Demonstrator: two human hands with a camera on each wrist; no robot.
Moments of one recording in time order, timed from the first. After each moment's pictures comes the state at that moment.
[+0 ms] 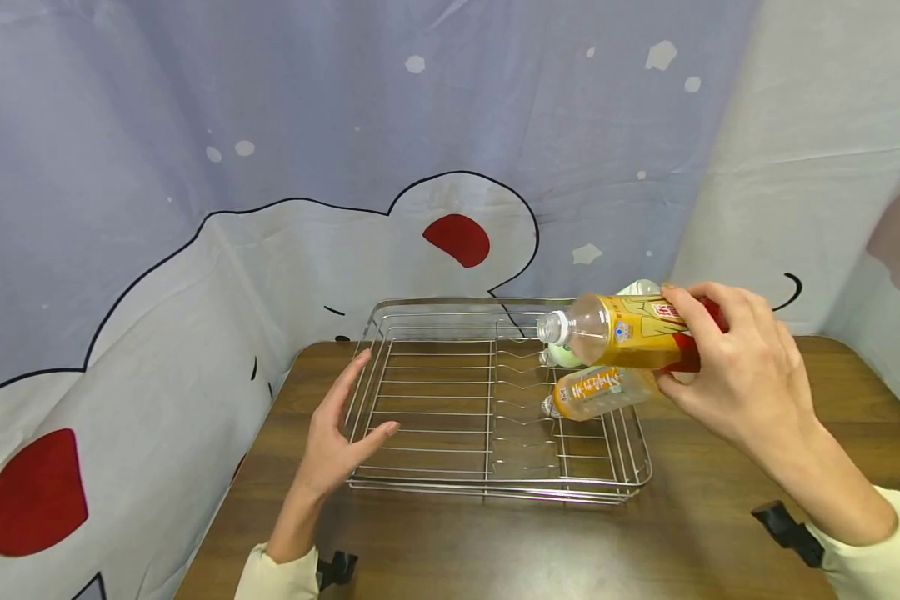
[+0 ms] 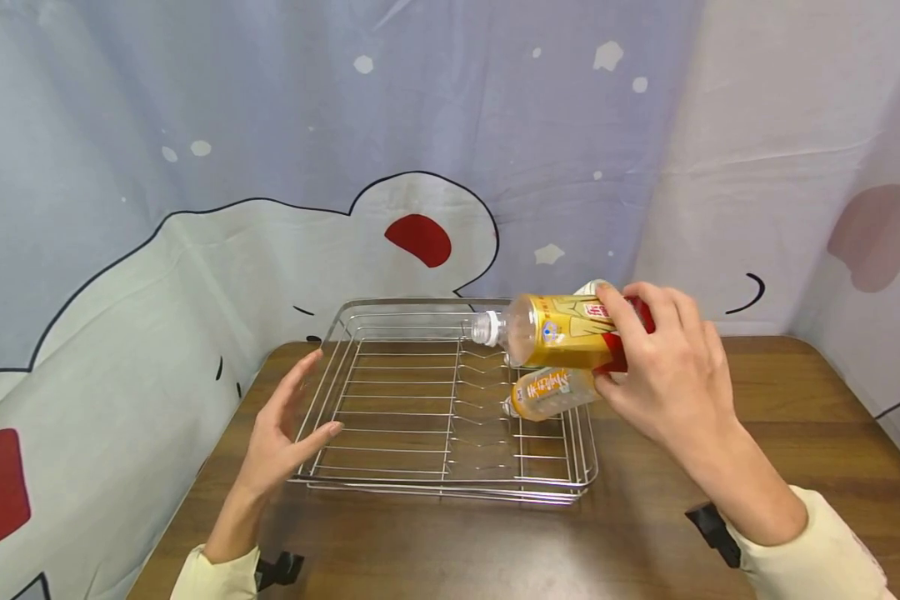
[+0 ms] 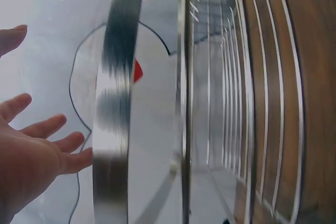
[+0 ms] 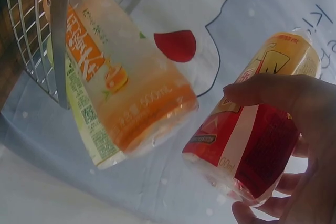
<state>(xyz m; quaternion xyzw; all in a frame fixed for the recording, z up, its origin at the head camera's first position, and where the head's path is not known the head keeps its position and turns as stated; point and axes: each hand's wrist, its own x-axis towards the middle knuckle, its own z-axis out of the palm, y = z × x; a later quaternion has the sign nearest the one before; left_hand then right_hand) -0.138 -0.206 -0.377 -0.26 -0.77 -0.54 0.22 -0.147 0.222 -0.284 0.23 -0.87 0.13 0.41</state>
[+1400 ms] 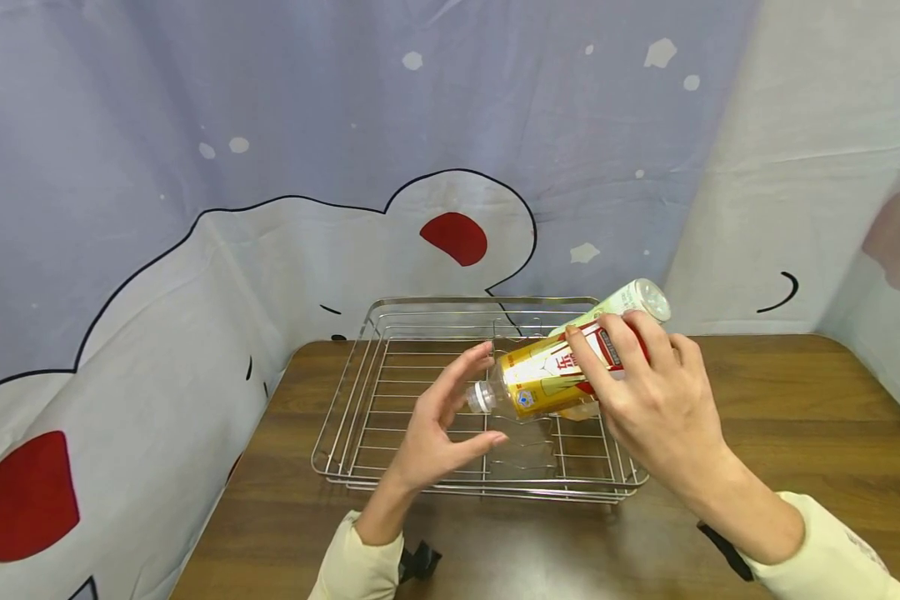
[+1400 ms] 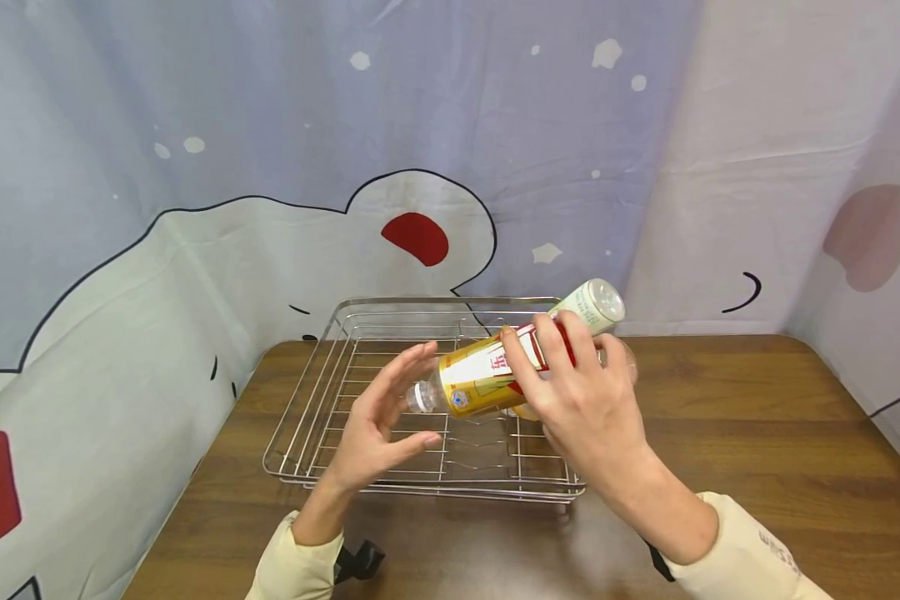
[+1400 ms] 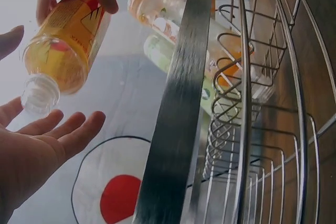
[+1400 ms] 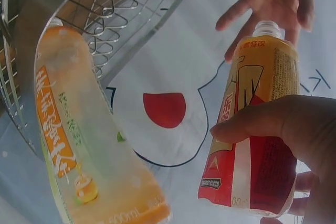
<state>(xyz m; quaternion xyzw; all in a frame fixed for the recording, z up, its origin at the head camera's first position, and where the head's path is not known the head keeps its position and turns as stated) -0.145 -0.095 -0.358 -0.42 -0.65 -0.63 0.13 -0.131 0.152 -0.294 0.32 -0.79 0.03 0.53</state>
